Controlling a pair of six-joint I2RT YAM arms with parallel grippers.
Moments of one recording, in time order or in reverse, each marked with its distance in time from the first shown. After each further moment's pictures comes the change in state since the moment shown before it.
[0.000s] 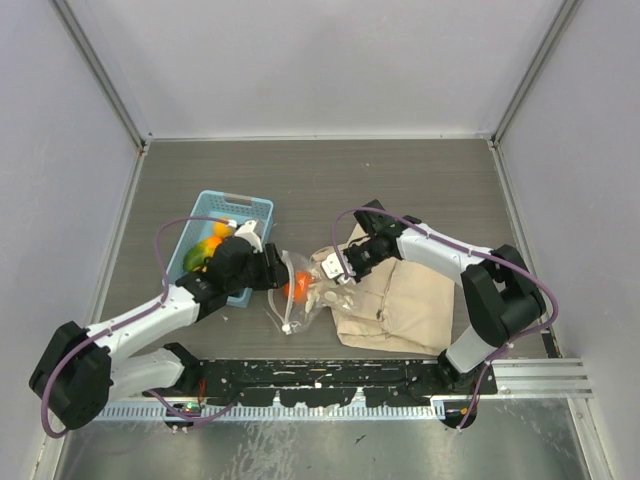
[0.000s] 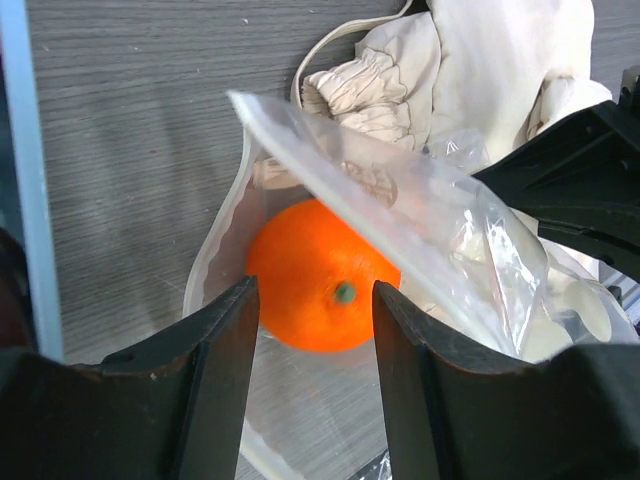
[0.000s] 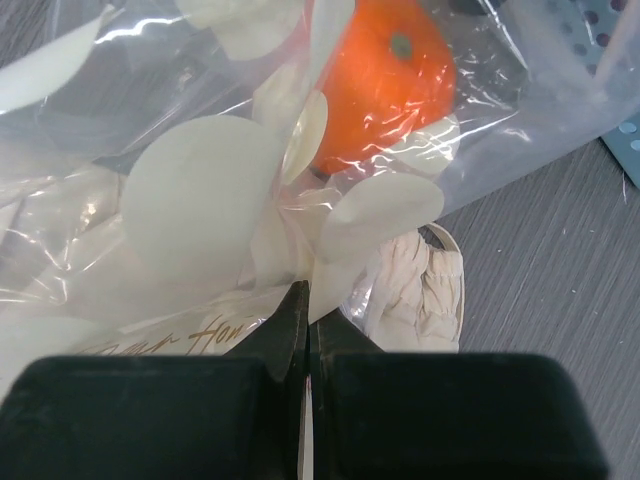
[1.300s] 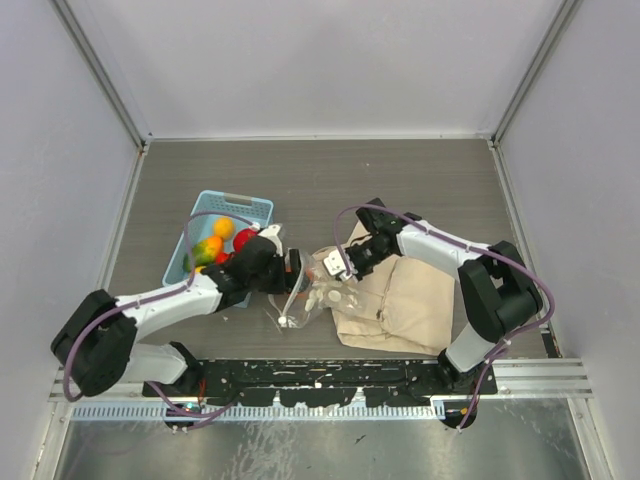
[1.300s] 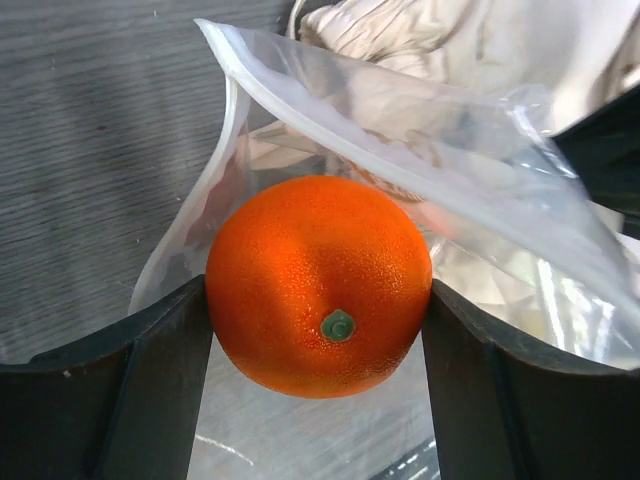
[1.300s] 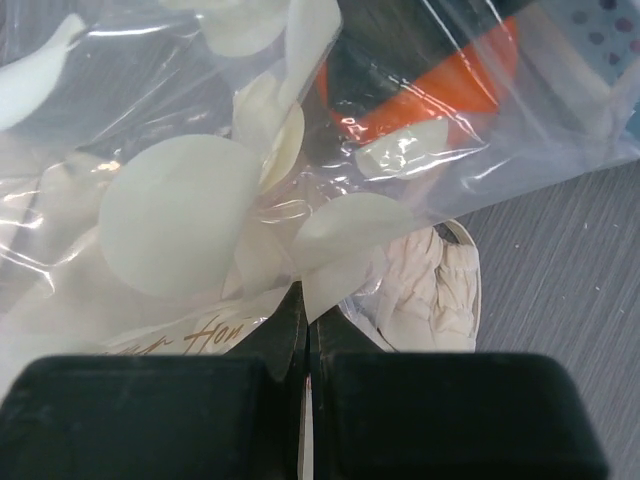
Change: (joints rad) left arm -0.099 0.225 0.085 -0.018 -0.048 0.011; right arm -0.024 0.028 0.014 -0.037 -0.029 -0.013
